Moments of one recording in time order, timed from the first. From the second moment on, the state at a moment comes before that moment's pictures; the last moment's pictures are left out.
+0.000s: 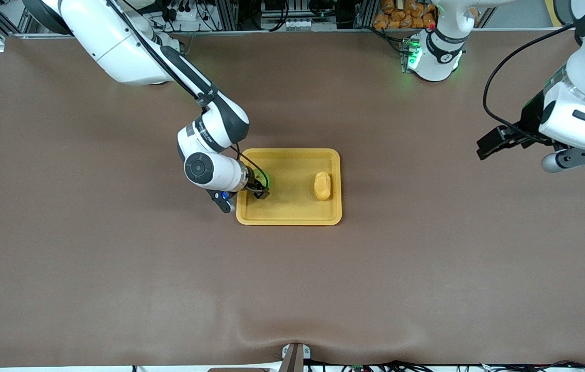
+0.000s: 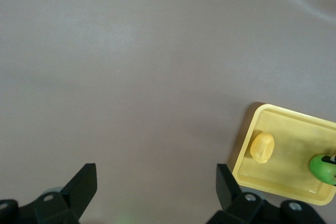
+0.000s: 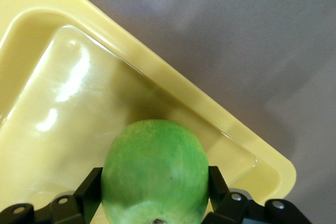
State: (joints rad) left arm 0.01 0.10 -0.24 -1.44 0.06 1.55 -0.48; right arm 0.24 0.65 0.39 -1.80 0.17 2.32 1.33
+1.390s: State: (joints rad) left arm -0.04 -0.01 -0.11 -1.51 0.06 1.47 -0.22; right arm 0.15 0.61 0.37 -1.60 0.13 1.91 1.35
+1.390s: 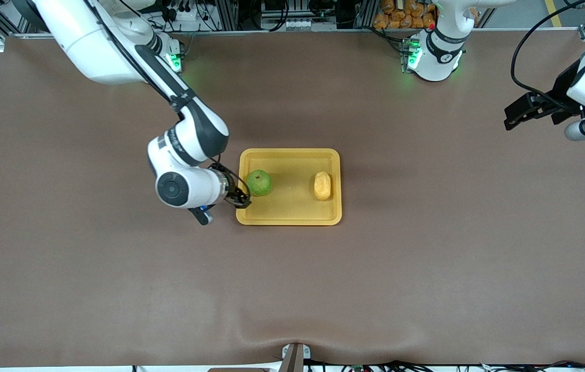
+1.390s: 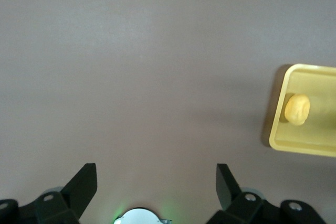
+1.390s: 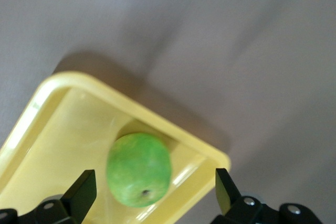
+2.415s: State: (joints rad) left arm -0.02 -0.03 -0.09 -1.53 0.06 1.44 -0.16; right arm 0.06 0.52 0.28 -1.27 0.04 1.38 1.05
